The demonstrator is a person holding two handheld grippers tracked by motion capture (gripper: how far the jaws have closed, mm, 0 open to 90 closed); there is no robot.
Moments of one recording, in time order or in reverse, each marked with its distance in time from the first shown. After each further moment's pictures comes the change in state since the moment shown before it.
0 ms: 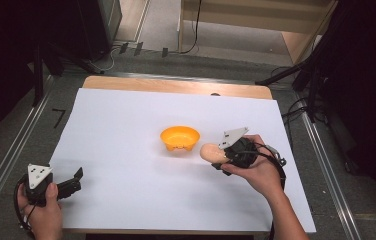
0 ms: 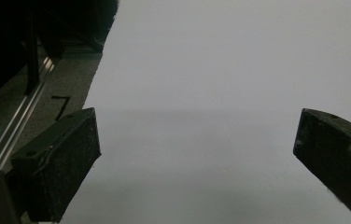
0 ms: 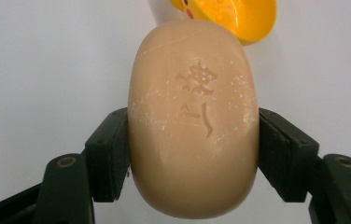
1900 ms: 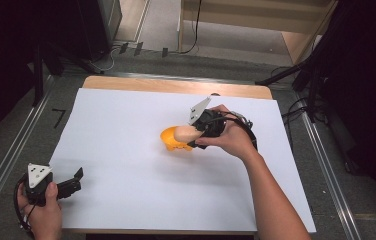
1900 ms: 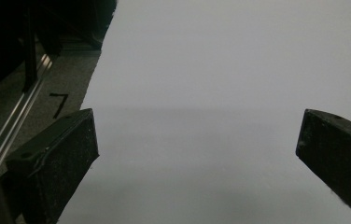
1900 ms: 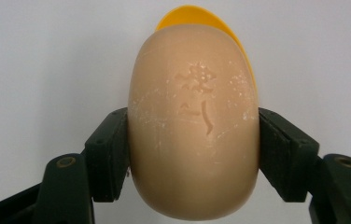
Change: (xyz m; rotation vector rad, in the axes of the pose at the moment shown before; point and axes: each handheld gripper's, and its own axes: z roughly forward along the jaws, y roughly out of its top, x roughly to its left) left arm 0.001 0.000 0.001 0.010 -0.005 -0.006; right arm -0.047 0.085 0.052 0.019 0.154 -0.191
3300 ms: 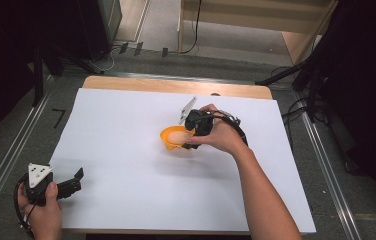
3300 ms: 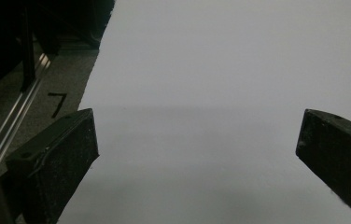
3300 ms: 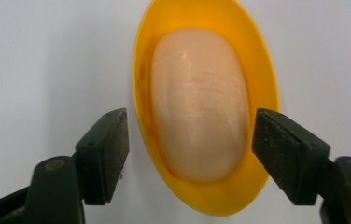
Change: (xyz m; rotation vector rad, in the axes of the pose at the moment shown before) left arm 0.000 0.000 0.000 0.005 -0.006 0.004; right arm -0.012 0.011 0.033 0.098 0.055 0.048
